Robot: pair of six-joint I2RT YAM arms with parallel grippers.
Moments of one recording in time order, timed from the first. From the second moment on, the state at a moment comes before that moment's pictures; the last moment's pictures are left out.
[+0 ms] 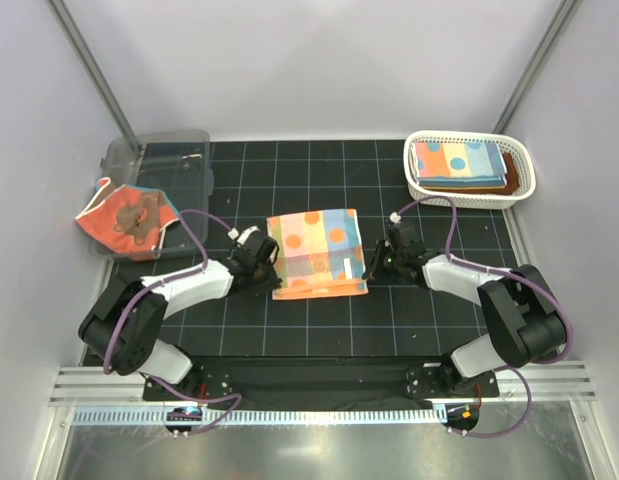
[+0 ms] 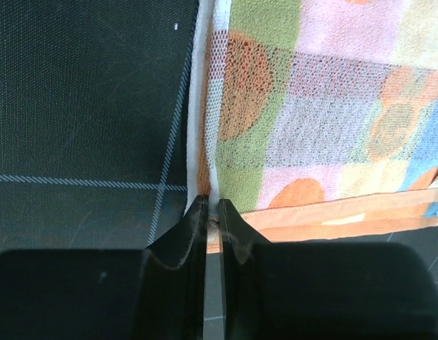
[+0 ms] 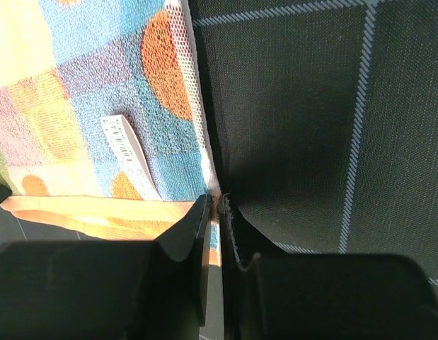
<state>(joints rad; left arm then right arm) -0.63 1.47 0.70 -0.25 -0.11 -0.94 0.42 1.47 0.62 -0.08 -0.13 0.67</state>
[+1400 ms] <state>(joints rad) -0.65 1.43 0.75 -0.41 -0.04 -0.87 0.42 1.35 0.70 -0.31 -0.17 0.63</state>
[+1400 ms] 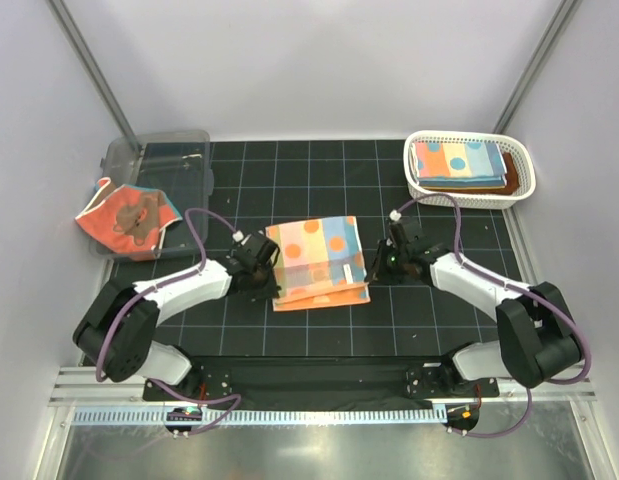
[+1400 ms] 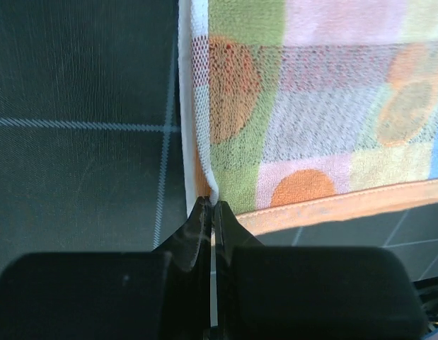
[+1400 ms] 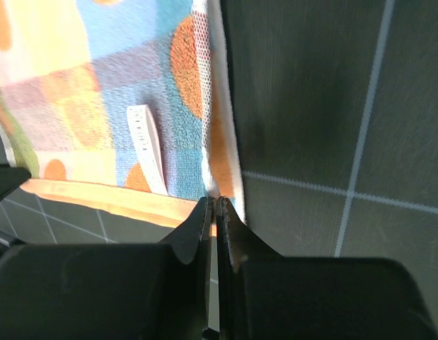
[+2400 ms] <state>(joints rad) -0.70 1.31 0.64 -0.47 0.00 -0.89 0.45 1.22 0.54 -0.30 -0.28 0.68</state>
